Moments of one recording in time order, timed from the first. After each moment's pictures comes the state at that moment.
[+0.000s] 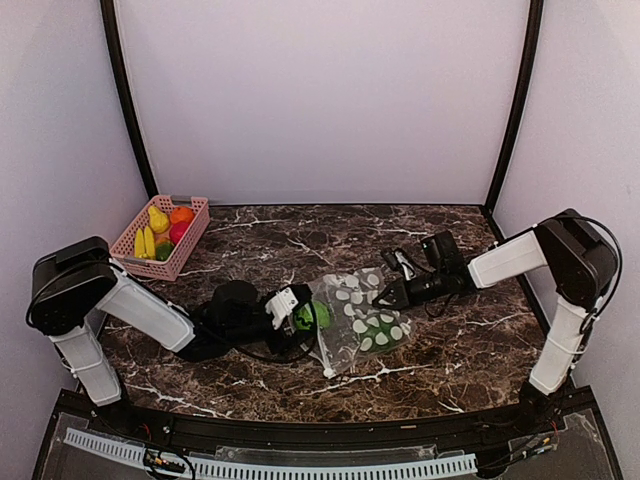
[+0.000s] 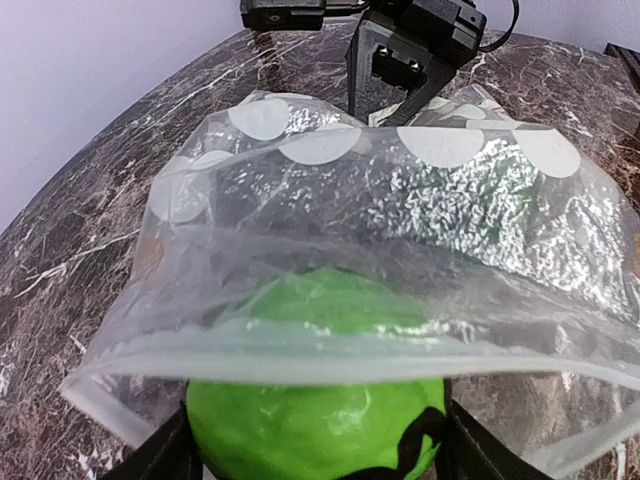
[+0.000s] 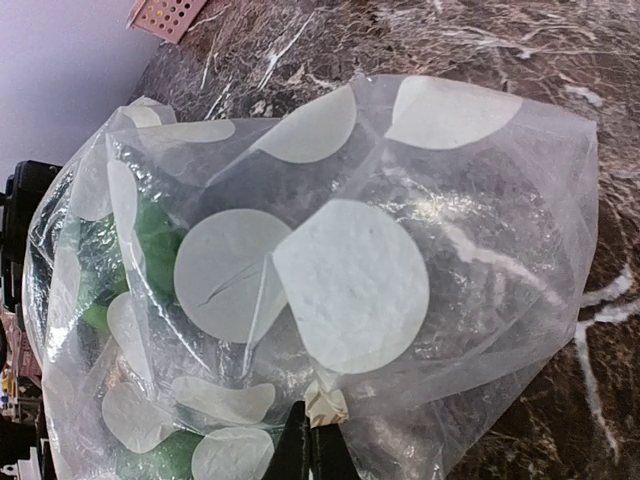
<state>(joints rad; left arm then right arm) -0.94 1.74 0.58 0.72 0.03 0.21 0.49 1.81 0.84 0.12 -0.75 0.23</state>
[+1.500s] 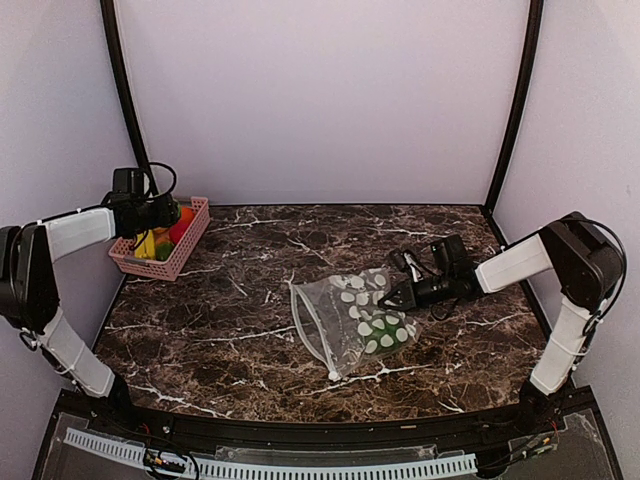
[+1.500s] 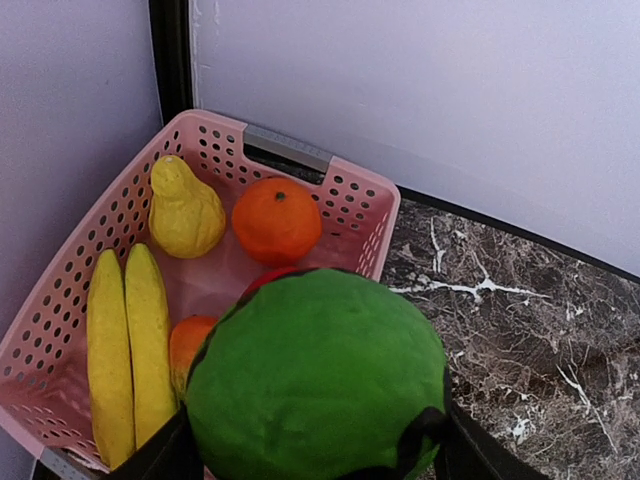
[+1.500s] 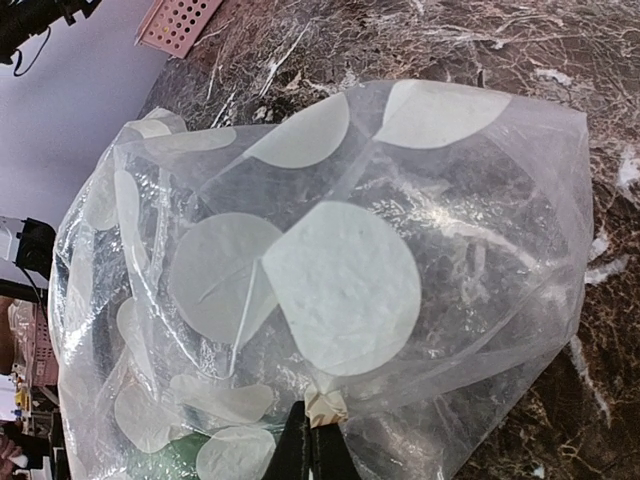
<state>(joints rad) 0.00 1.53 1.09 -0.11 -0.08 -0.29 0.44 1.77 0.77 0.20 -0.78 0.28</state>
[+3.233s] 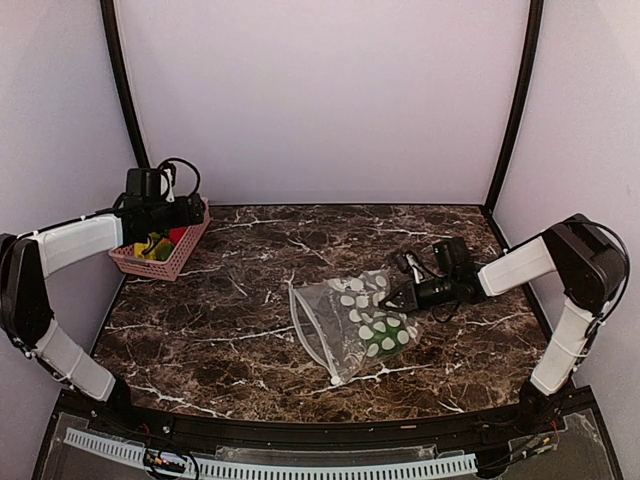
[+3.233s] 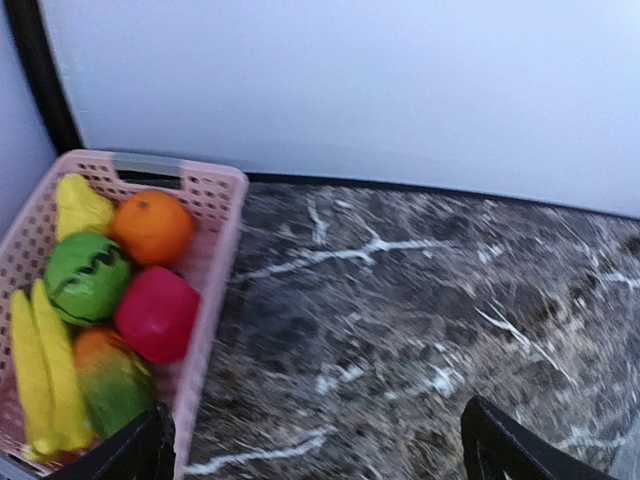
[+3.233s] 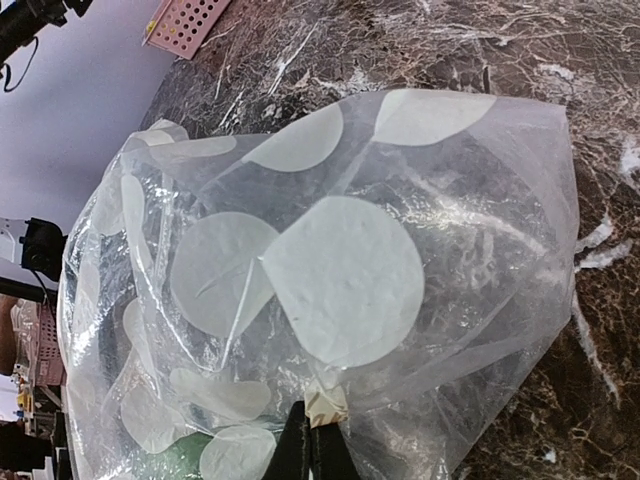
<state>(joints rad) -0.12 1.51 1.10 -0.09 -0.09 -0.22 0.44 1.75 0.73 0.23 -0.79 0.29</state>
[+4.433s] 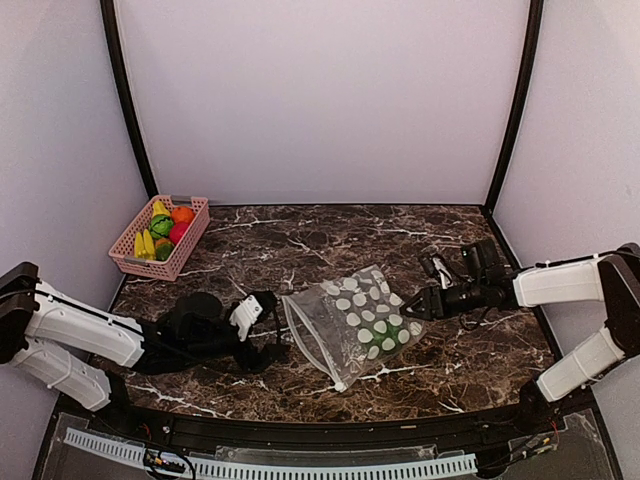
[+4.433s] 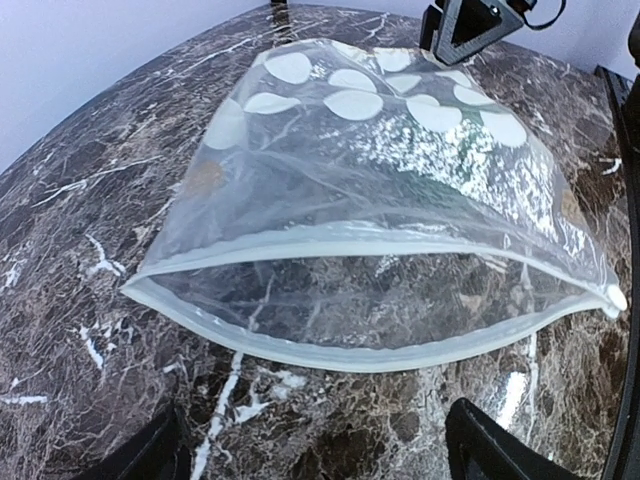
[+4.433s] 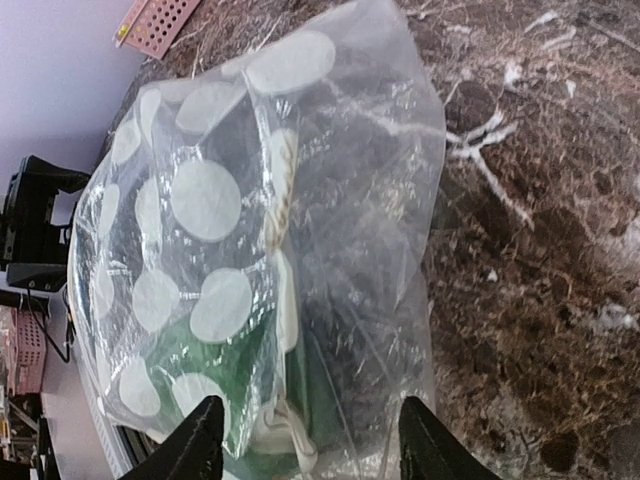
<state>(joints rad) -0.99 1.30 0.38 0.46 -0.07 0.03 0.38 1.43 0.59 0.00 -0.69 0.24</state>
